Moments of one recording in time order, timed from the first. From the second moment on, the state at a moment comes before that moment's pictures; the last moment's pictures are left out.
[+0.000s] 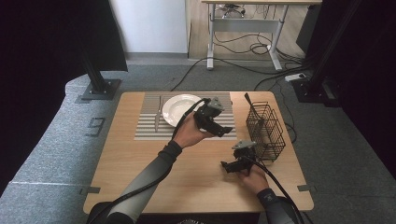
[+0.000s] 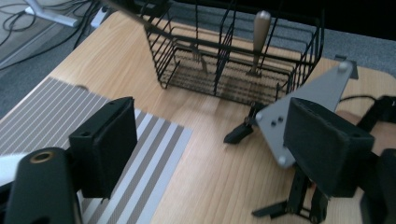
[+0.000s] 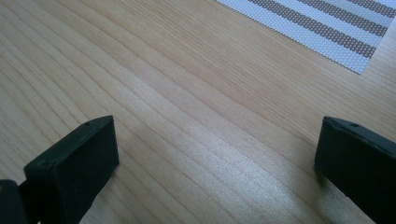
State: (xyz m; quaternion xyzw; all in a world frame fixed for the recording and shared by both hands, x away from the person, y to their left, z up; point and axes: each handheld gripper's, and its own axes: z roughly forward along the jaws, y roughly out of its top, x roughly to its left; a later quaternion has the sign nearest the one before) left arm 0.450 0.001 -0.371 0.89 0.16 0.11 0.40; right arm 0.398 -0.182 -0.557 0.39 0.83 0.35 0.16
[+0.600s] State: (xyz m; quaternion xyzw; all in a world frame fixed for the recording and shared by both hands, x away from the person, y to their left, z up) left arm 0.459 -0.068 -0.366 0.90 0.14 0.07 0.41; right arm 0.398 -0.182 -0.557 0.39 0.84 0.35 0.16
